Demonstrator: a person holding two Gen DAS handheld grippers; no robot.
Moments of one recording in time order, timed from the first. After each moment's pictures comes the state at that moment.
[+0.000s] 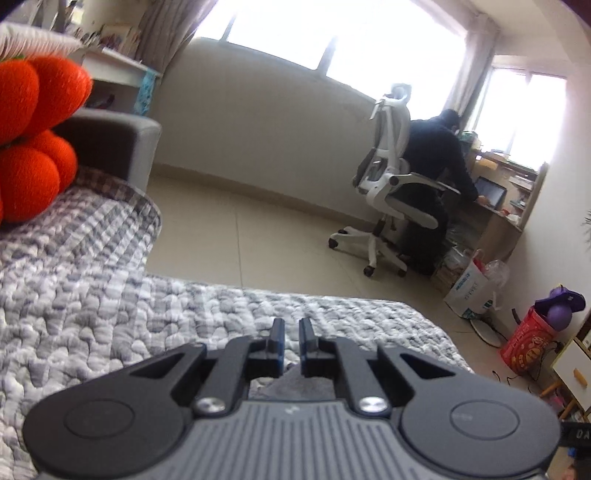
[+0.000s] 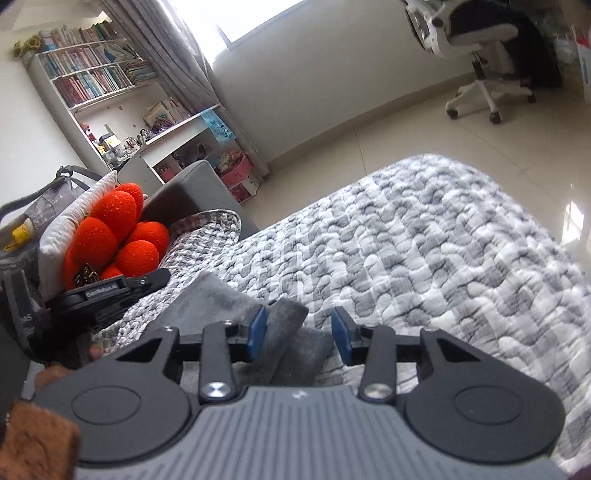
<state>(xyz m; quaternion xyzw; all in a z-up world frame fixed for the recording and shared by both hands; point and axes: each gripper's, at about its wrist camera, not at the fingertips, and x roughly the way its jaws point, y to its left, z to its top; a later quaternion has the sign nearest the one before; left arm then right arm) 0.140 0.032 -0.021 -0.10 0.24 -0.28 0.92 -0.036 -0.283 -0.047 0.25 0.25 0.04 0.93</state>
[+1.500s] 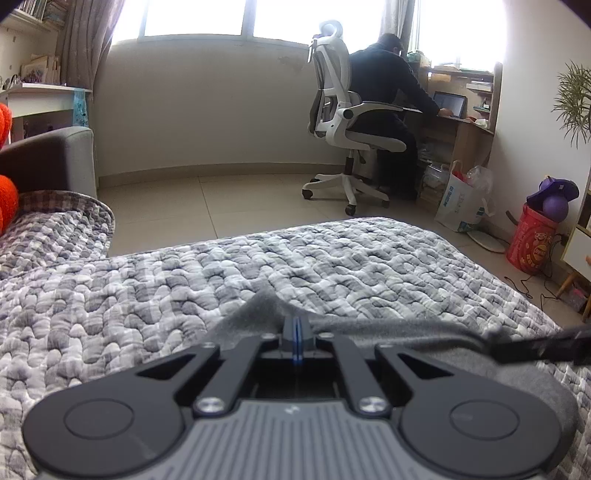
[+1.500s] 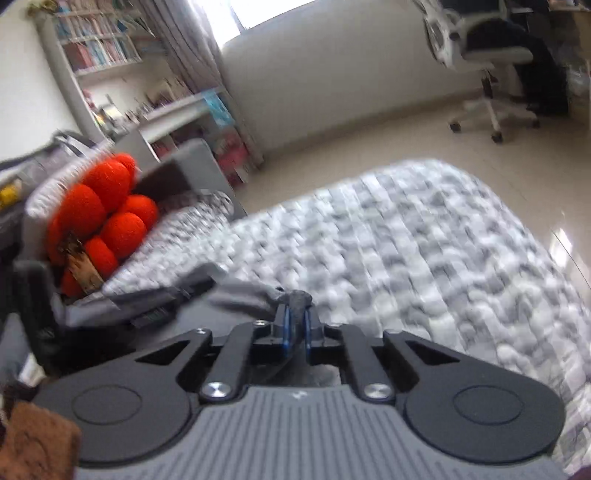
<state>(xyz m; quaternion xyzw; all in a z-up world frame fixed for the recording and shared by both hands) 0.132 -0.026 -0.067 0.04 0.27 -0.32 0.91 -0.014 -0.267 -0.066 0.22 0.32 0.03 0.92</state>
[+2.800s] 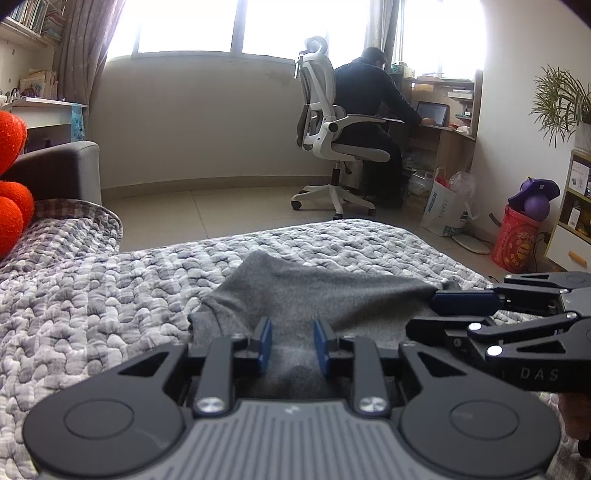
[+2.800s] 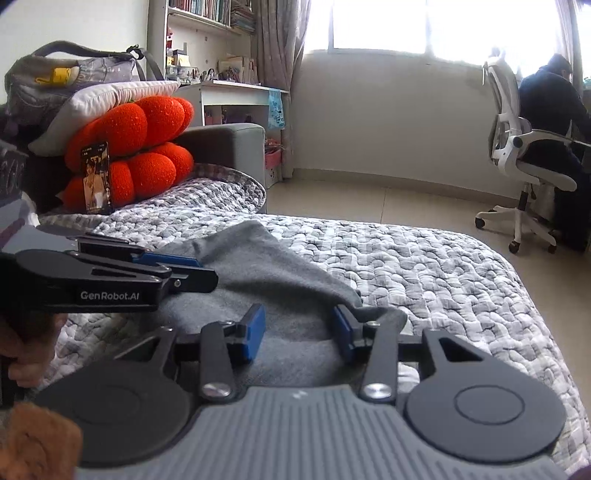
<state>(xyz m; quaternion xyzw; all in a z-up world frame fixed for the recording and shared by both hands) 0.075 0.014 -0.053 0.04 0.24 -0.33 0.91 -0.034 -0.191 -0.064 0.01 0.23 0.06 0.97</state>
